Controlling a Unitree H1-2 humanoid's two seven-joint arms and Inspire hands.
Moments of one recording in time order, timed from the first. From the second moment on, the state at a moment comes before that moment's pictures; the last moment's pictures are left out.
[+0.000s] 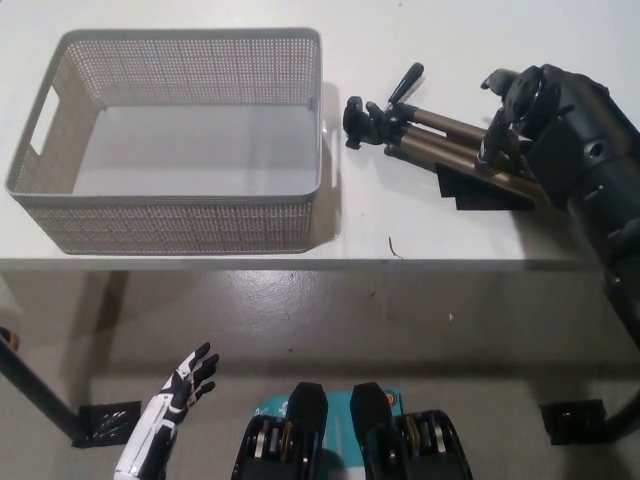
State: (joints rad) left_arm 0.05 0.16 -0.03 0.13 -0.01 -0.26 -0.17; right_arm -1.33 -0.19 0.43 1.28 -0.61 0.40 0.35
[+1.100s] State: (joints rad) left_arm 0.07 0.16 -0.03 0.13 0.06 -0.26 -0.16; right_arm -1.33 -0.17 0.48 1.38 -0.56 0.35 0.41
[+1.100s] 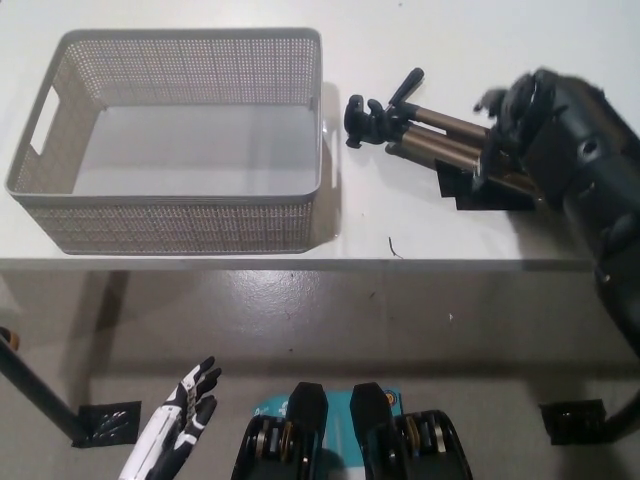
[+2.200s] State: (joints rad) left_arm 0.04 0.16 -0.05 0.14 0.07 -0.26 -0.17; right_arm -1.18 -0.15 0.41 1.40 -0.55 0.13 -0.03
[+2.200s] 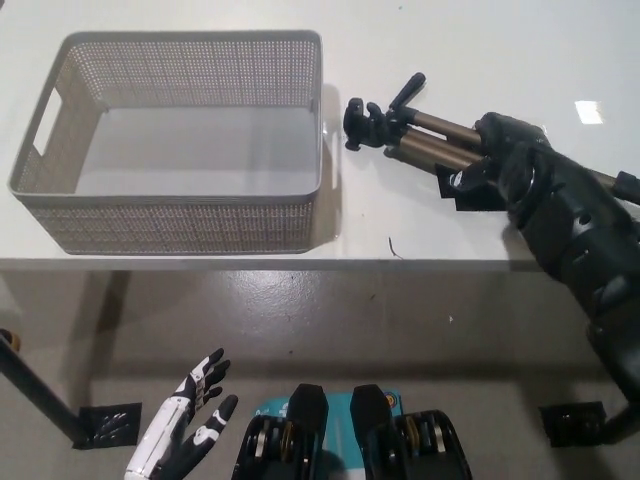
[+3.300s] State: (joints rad) left_arm 0.04 0.16 -0.05 0.14 0.07 -0.26 -0.16; right_arm -1.18 -0.18 -0.08 1.41 -0.26 -0.06 -0.24
